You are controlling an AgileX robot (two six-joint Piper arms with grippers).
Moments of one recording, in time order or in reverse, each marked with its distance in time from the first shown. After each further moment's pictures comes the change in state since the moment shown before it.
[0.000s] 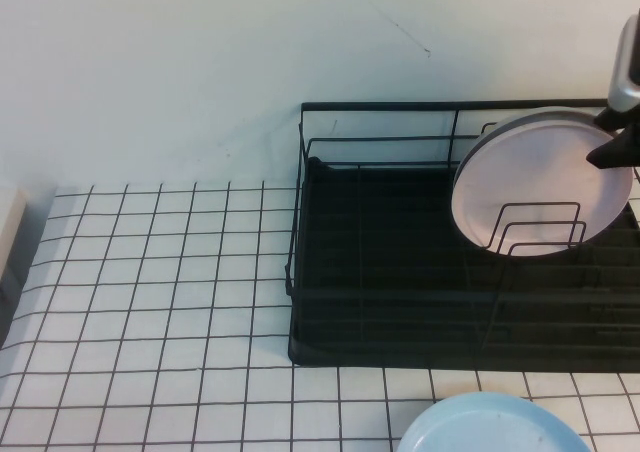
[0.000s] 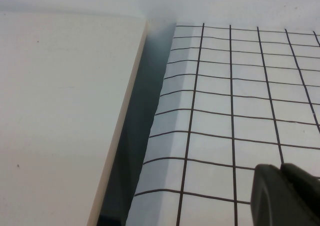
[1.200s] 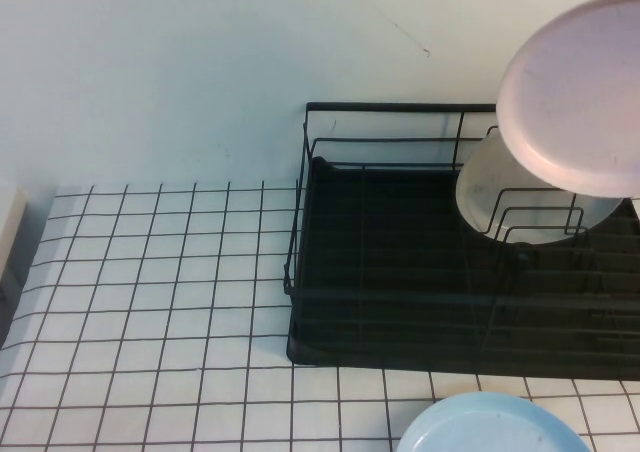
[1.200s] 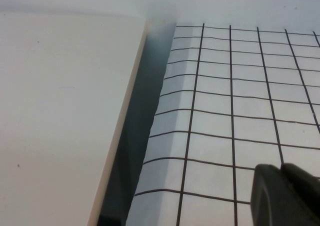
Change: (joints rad) right arm 0.002 -0.402 -0.002 -0.173 0.143 0.426; left arm 0.000 0.000 0.000 -0.002 -0.002 0.000
